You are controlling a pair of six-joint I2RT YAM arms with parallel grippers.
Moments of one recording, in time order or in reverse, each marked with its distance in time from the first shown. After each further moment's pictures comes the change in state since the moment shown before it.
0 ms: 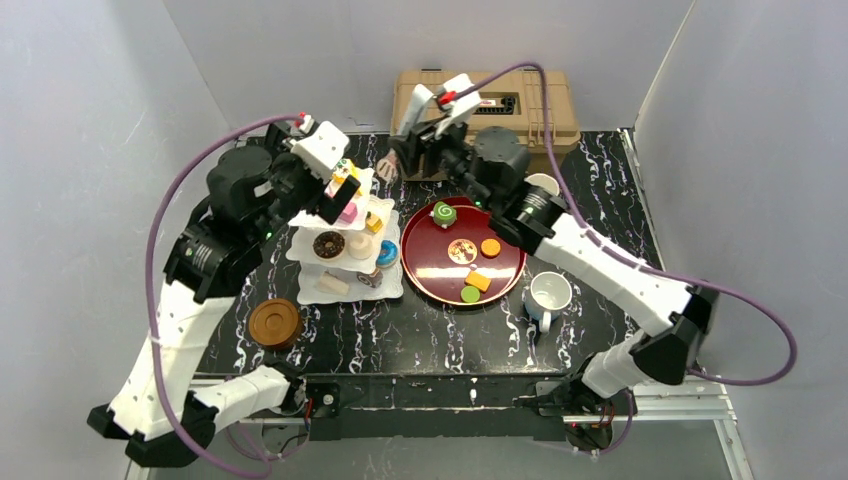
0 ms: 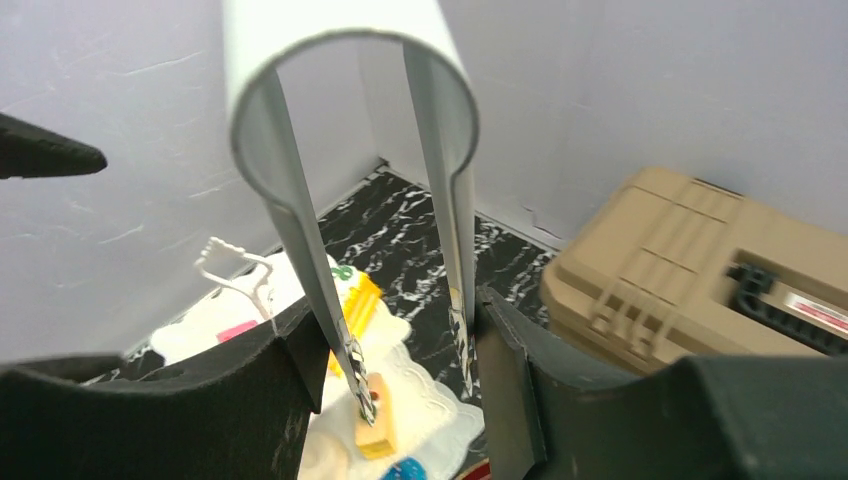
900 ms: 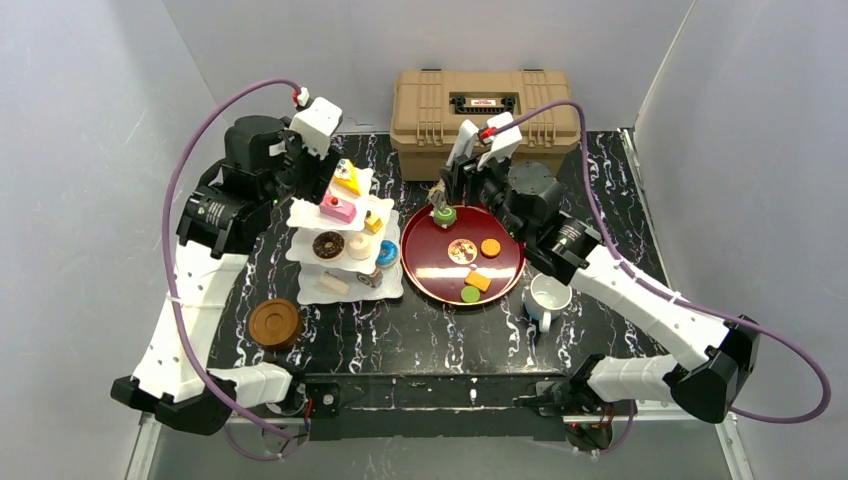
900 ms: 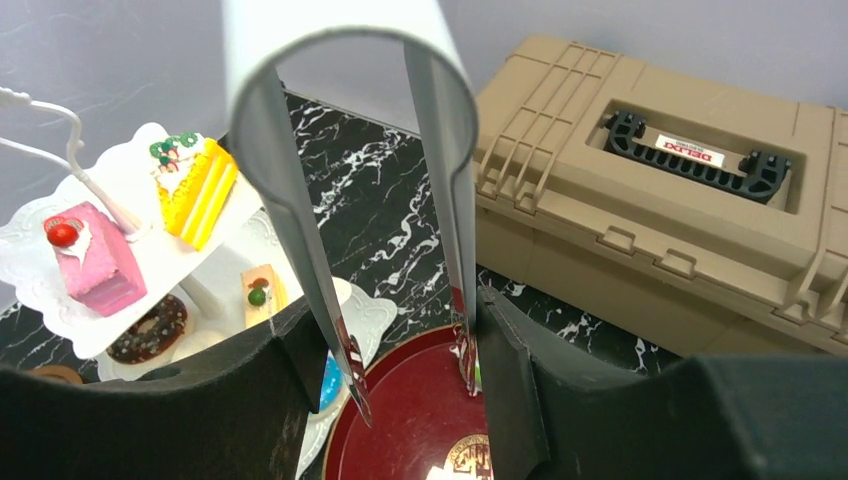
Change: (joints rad) left arm 0.130 0.197 0.167 -0.197 -0.003 -0.106; right arm -0.085 -0.278 -0.372 -0.024 0.110 0.002
